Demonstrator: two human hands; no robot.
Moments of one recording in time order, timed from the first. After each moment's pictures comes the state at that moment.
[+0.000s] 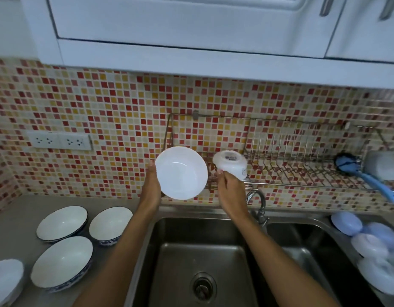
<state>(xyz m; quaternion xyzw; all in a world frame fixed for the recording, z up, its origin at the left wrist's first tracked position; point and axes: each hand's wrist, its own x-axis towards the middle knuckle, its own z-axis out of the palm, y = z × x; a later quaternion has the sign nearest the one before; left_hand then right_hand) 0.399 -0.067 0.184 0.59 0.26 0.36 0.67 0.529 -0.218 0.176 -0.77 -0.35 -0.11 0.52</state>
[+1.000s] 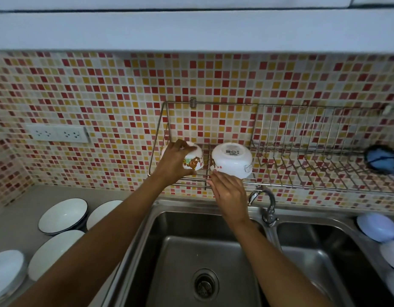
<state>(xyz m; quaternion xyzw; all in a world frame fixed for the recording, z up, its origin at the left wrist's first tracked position) 0.506 -0.035 0.192 0.95 0.18 0.25 0.08 0.606 -0.200 0.112 -0.69 -0.50 -0.43 0.30</state>
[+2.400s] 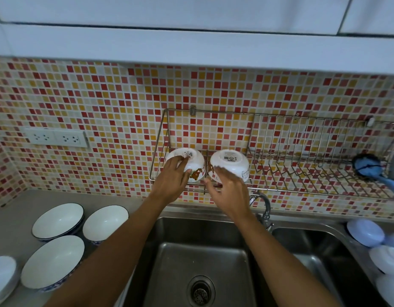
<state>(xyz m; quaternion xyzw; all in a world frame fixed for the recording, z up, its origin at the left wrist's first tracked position) 0.488 -0.047 0.159 0.93 0.22 0.26 0.09 0.601 -0.207 0.152 -0.79 -0.46 -0.24 0.32</state>
